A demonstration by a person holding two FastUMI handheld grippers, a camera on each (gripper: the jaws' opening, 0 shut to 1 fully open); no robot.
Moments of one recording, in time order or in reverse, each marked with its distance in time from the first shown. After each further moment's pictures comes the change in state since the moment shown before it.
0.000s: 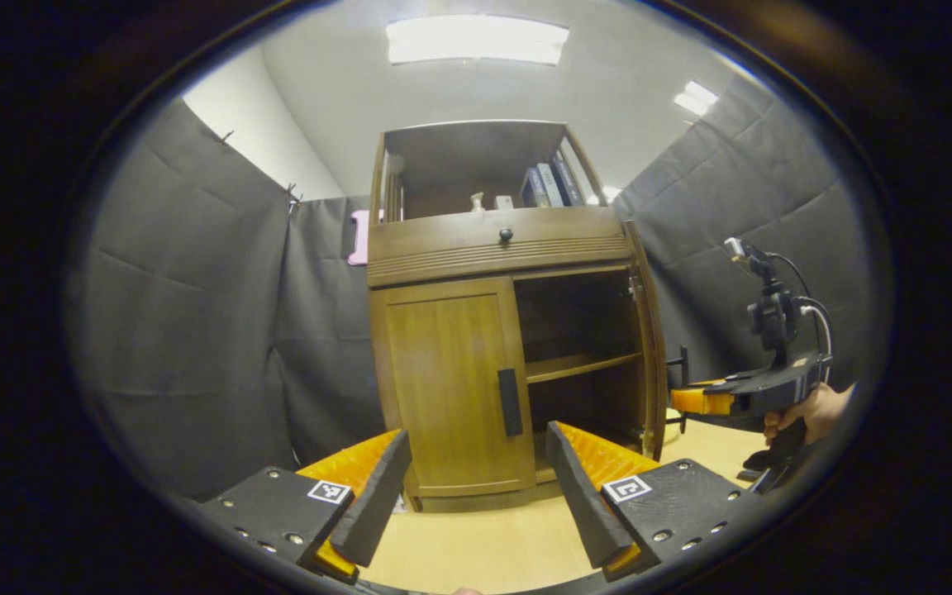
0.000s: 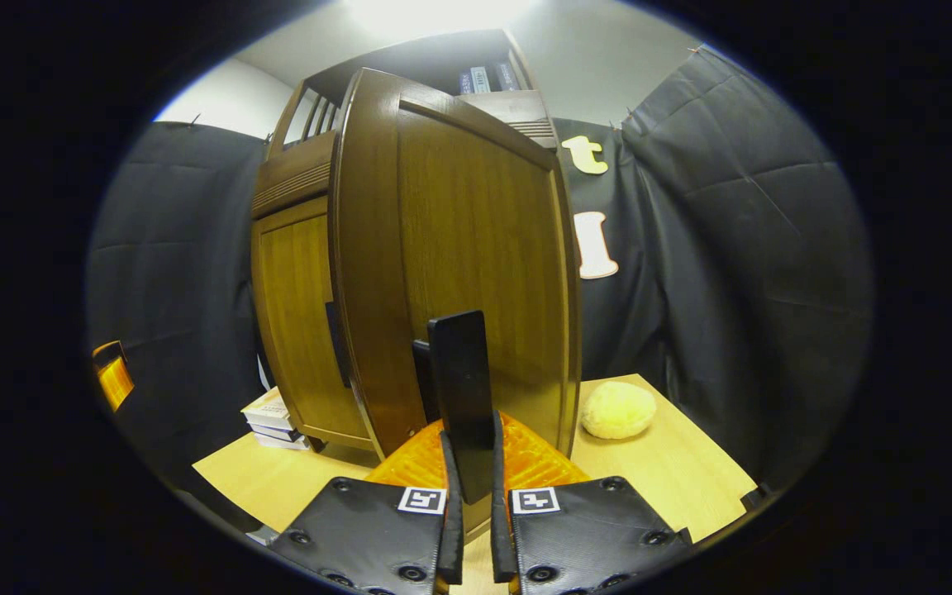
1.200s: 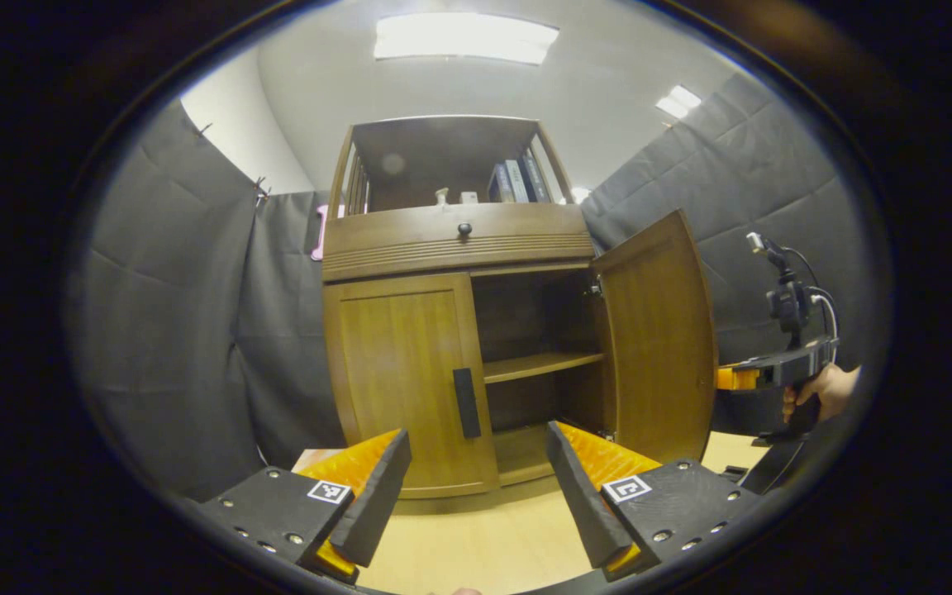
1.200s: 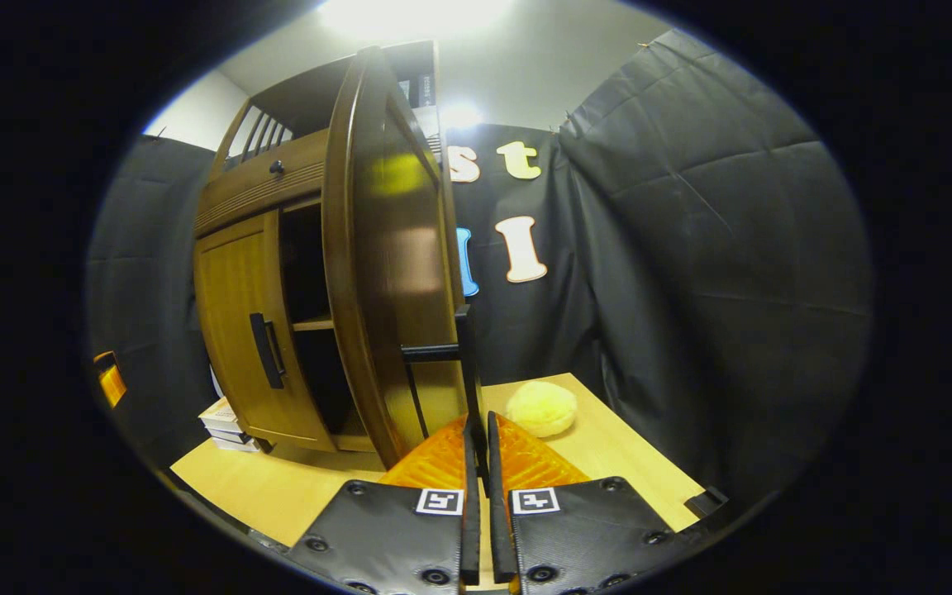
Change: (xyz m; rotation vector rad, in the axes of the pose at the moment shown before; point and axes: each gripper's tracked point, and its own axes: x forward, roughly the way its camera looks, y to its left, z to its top) left arm 0.023 -0.027 -0.024 -0.002 -0.001 -0.123; right arm -0.041 -0.112 -0.001 0.053 -0.019 -0.167
